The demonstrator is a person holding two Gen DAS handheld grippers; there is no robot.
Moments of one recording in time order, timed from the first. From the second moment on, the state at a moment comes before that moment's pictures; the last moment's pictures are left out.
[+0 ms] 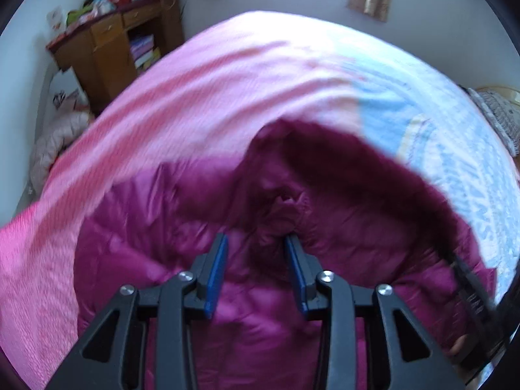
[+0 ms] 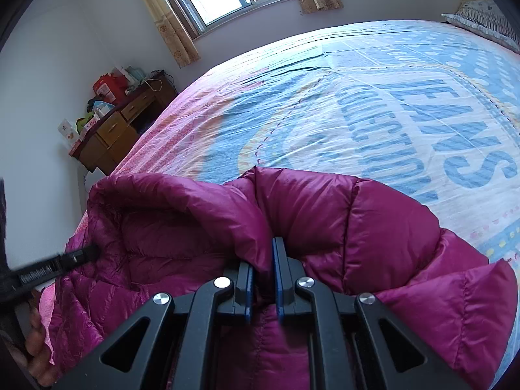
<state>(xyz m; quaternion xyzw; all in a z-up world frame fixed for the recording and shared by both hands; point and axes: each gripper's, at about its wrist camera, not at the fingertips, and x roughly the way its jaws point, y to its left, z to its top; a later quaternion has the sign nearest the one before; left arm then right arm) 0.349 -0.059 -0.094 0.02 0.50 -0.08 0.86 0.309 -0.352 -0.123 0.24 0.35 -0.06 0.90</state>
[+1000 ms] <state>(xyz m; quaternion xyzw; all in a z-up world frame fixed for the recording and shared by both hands) 0.370 -0.030 -0.118 0.03 0.47 -0.02 0.88 0.311 -0.350 -0.123 0.23 0.35 -0.06 0.90</state>
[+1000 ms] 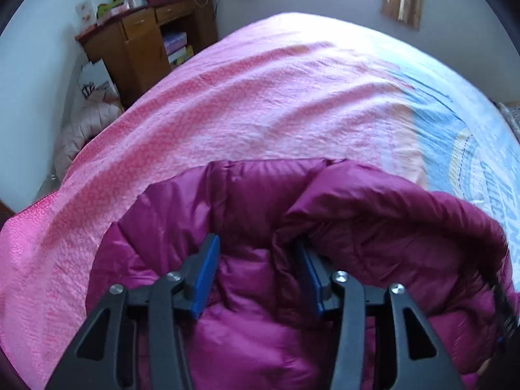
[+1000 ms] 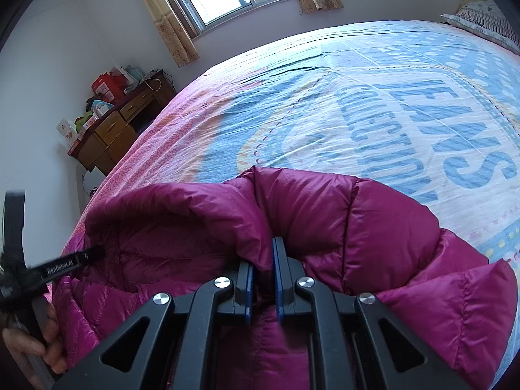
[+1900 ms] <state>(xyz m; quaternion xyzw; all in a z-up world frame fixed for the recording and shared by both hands) 0.360 -0.019 -0.126 -0.02 0.41 -0.05 0.91 0.301 -0.352 -0.051 0.19 0.29 -0.17 0.92</state>
